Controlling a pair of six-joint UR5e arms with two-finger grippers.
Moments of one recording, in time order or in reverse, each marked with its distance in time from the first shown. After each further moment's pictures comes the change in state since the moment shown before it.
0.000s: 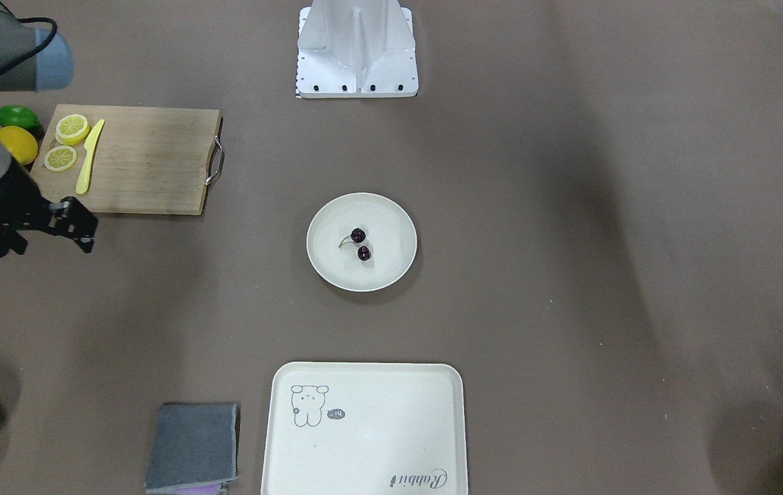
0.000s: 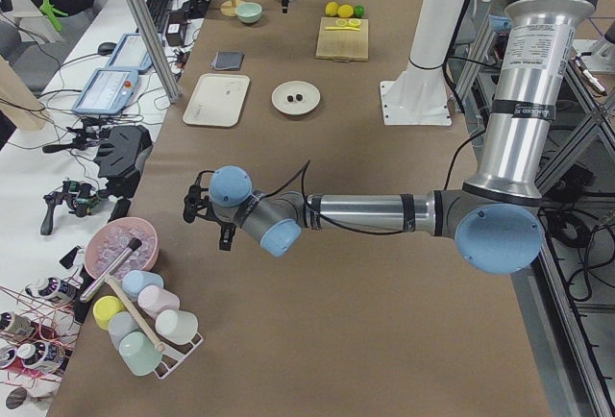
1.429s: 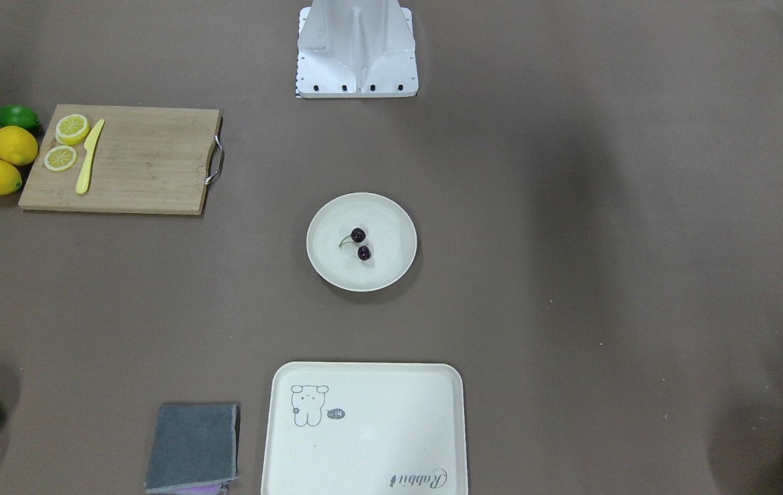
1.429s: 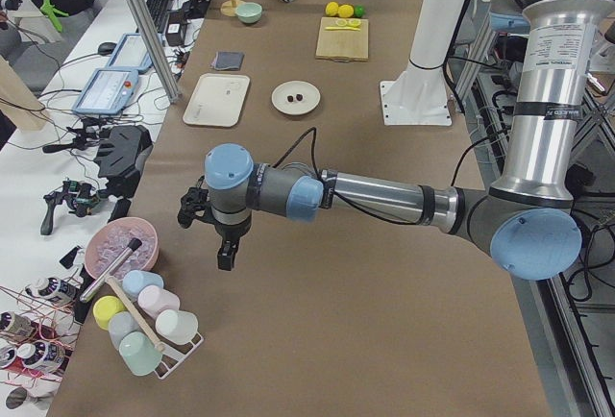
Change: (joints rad) left arm -0.140 0.075 -0.275 0.594 0.131 0.454; right arm 0.603 -0.348 -0.139 -0.168 0.134 -0.835
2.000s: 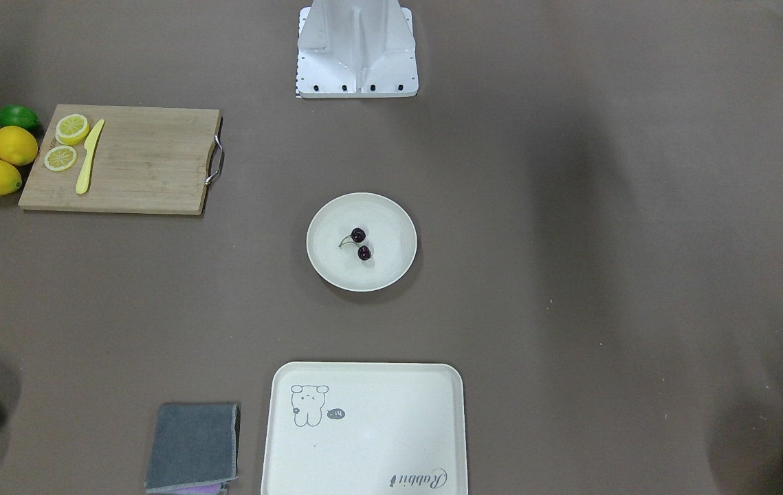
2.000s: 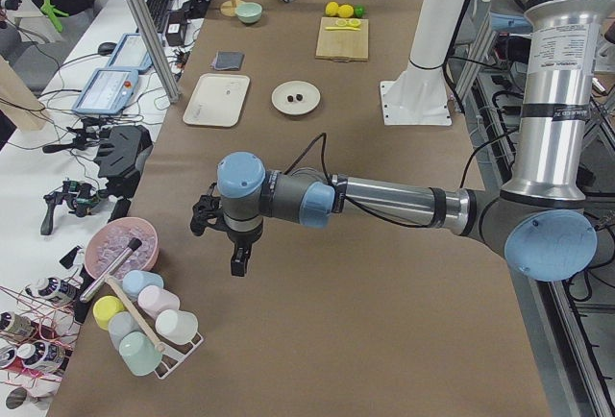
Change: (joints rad) left arm 0.005 0.035 -0.009 -0.003 -0.003 -0.001; right arm 0.026 -0.016 0.006 0.000 0.005 -0.001
